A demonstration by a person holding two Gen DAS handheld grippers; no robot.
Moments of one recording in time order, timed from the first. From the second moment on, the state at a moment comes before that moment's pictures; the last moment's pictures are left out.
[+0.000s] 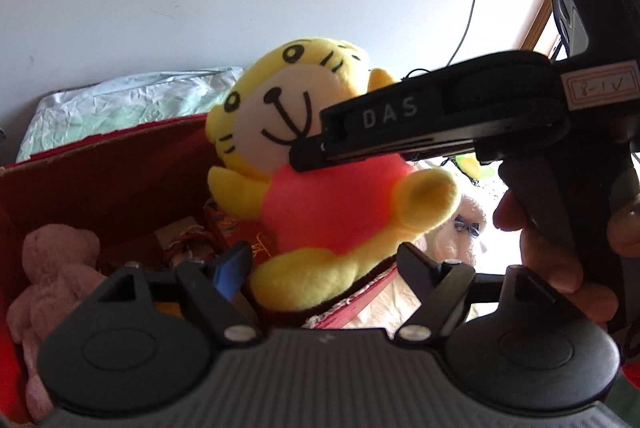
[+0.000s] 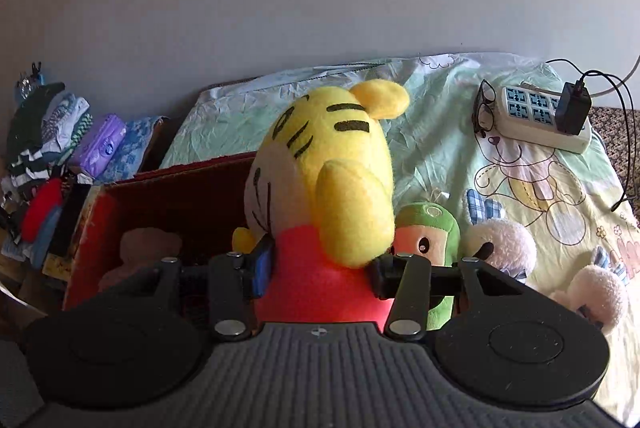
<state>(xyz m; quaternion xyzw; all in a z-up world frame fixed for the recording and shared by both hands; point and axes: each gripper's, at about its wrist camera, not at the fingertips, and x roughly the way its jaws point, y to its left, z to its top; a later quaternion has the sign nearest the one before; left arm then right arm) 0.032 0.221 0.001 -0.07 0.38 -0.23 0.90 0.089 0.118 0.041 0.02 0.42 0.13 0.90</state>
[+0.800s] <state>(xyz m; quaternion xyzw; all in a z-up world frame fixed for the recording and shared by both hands) 0.051 0.248 -0.029 -0.08 0.44 -0.21 0.87 0.108 0.171 0.005 -0.16 0.47 0.10 0.86</state>
